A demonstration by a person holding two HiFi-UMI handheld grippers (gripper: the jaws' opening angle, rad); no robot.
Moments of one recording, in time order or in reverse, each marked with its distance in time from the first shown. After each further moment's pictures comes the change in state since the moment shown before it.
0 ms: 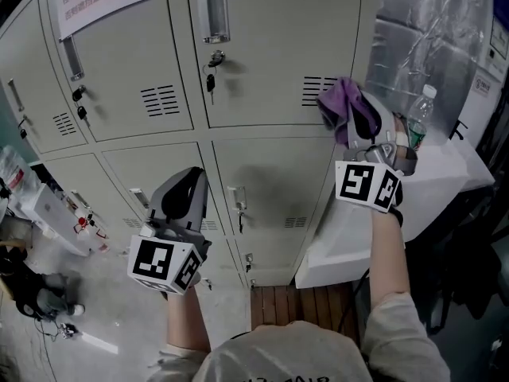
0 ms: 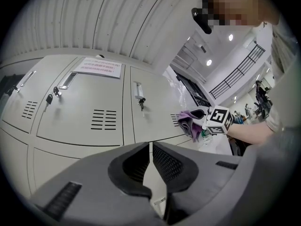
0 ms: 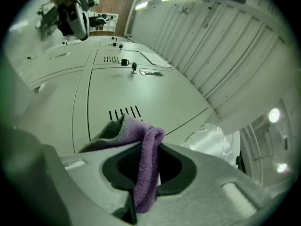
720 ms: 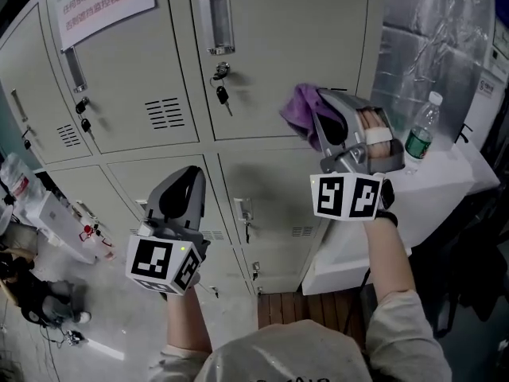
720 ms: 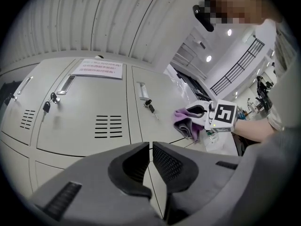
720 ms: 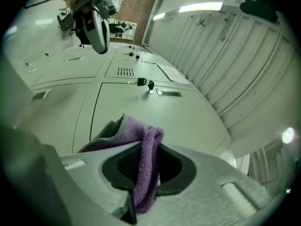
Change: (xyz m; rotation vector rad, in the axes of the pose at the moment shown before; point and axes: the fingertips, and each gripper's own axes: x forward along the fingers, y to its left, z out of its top) left arm 0.014 0.024 0.011 0.050 0.004 0.024; right arm 0.017 0.033 0.074 -0.158 -0.125 0.101
